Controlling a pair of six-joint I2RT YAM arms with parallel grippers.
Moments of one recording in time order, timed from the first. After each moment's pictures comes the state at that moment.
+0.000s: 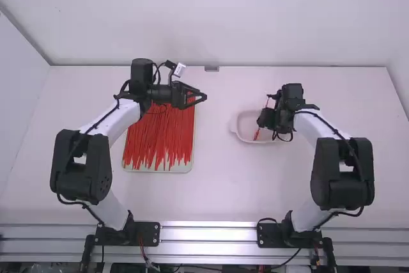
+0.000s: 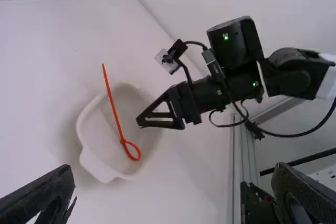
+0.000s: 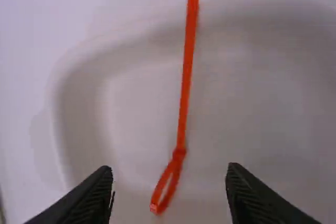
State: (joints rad) left arm -0.10 1.74 1.16 0.01 1.21 -0.21; right arm 0.03 1.73 1.04 -0.51 -0.29 0.25
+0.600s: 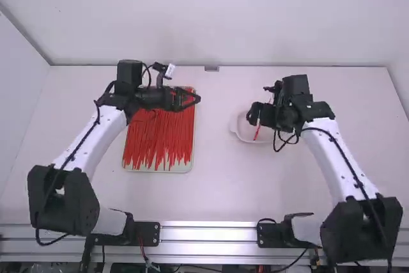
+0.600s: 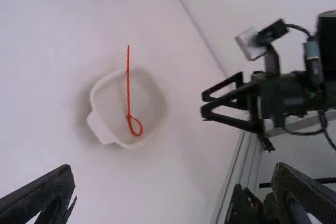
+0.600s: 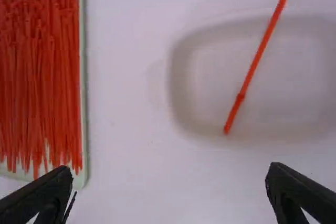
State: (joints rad) left arm -0.09 1.48 1.16 -0.40 1.01 -0.19; right arm 0.15 1.36 1.13 -0.84 -0.30 0.26
